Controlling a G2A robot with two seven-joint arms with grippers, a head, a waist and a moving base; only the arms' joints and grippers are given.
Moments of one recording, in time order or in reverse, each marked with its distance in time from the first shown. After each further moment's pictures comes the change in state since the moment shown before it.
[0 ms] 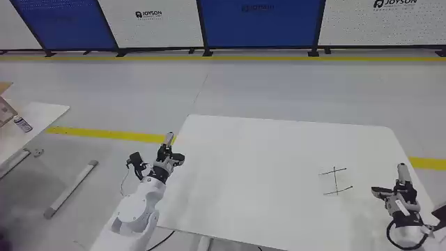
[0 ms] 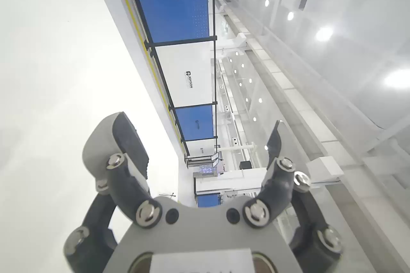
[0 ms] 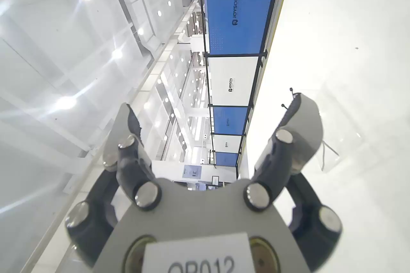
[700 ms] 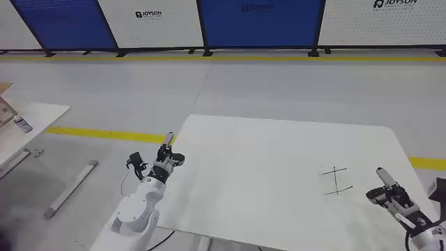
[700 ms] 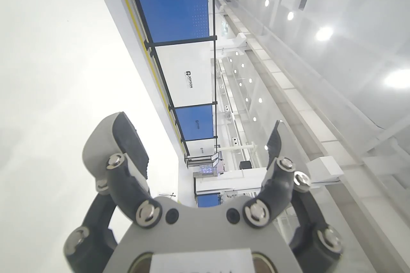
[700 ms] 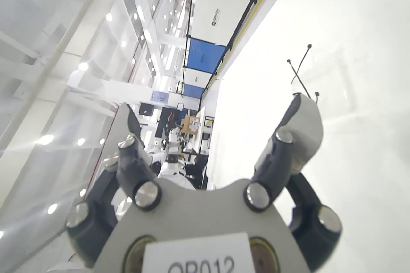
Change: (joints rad) left arm 0.000 0.000 0.000 0.000 0.000 0.000 0.000; right arm 0.018 0.049 0.143 0.013 -0.183 -0.017 0.586
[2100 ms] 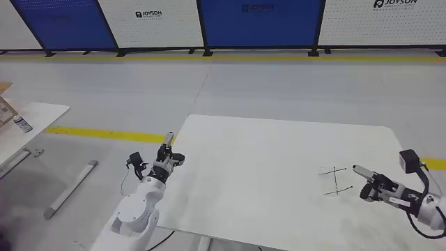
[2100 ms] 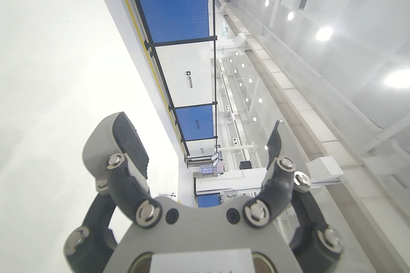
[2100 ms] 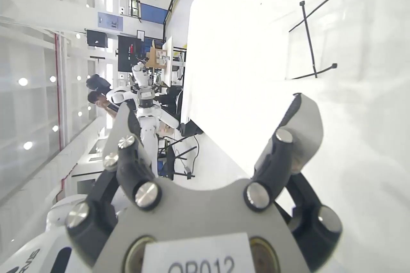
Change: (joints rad) left arm 0.000 0.000 0.000 0.000 0.000 0.000 0.000; right arm 0.333 0.064 -0.064 0.161 -0.203 0.182 0.574
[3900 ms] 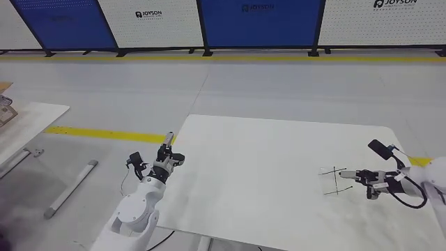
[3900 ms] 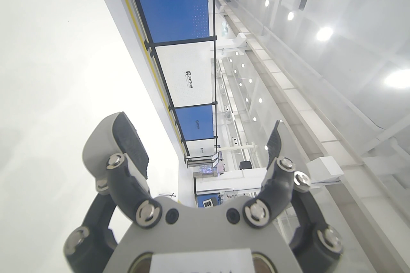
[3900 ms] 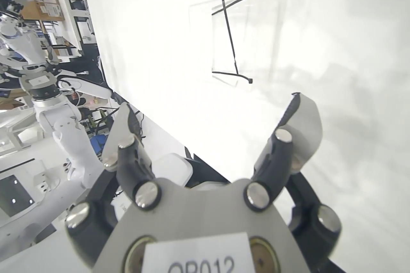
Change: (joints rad) left arm 0.000 0.000 0.000 0.000 0.000 0.000 0.000; right arm 0.442 0.093 -0.424 0.377 -0.266 -0.032 0.230
